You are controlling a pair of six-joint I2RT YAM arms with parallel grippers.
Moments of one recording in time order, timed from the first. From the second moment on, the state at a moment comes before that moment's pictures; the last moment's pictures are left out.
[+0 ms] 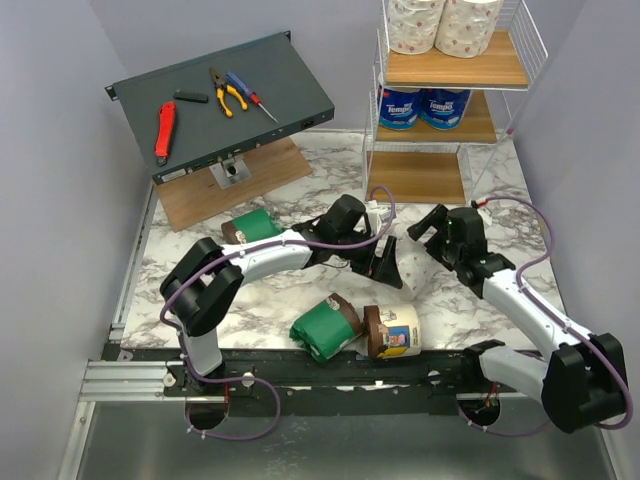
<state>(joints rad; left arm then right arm) -0.86 1.77 1.16 -0.04 0.69 -0.56 0.29 1.10 0.61 -0.17 0.16 0.89</state>
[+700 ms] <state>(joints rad) -0.80 1.79 1.15 -0.05 0.51 -0.61 0.29 1.04 0.47 -0.12 -0.03 0.93</state>
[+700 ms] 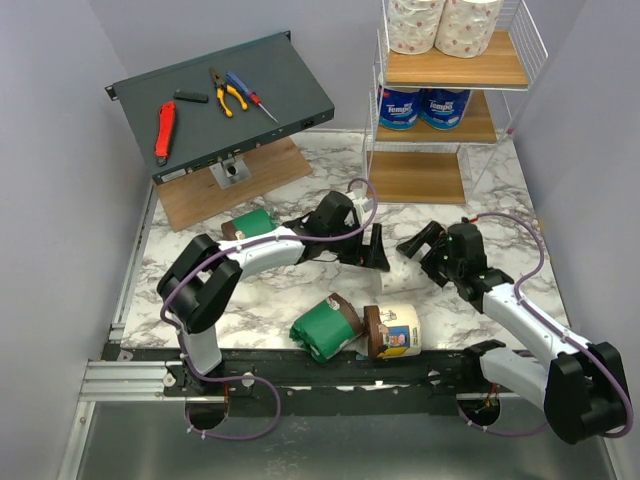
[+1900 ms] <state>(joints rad) -0.74 1.70 1.08 0.03 0.45 -0.66 0.29 0.91 0.30 0.08 -0.20 0.95</state>
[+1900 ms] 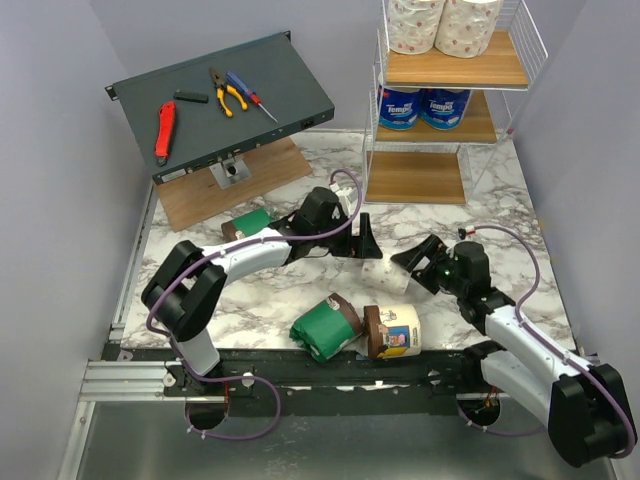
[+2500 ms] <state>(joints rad) -0.71 1.68 1.03 0.11 0.51 -0.66 0.29 0.84 0.21 0.30 -0.31 0.92</state>
